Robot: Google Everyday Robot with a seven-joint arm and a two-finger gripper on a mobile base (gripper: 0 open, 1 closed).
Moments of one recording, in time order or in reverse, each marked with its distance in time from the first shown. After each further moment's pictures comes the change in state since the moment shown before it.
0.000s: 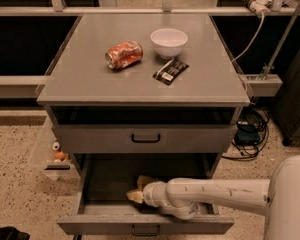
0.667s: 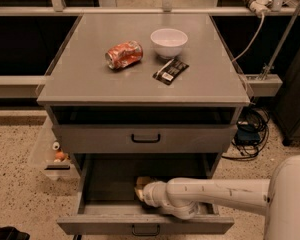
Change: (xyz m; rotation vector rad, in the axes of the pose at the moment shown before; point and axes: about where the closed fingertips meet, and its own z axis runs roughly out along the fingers) arm 0.000 0.000 0.000 0.000 0.000 0.000
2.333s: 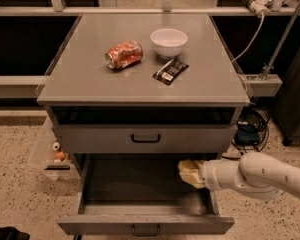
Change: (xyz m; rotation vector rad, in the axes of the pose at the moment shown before) arm -0.046 -0.082 -0.221 -0.069 -0.018 -0.127
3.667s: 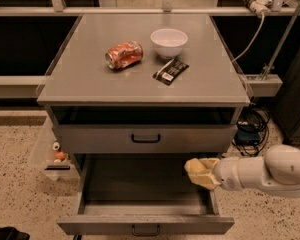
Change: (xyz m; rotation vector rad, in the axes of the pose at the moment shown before) arm -0.019 0.036 -0.072 -0.147 -0.026 -0.060
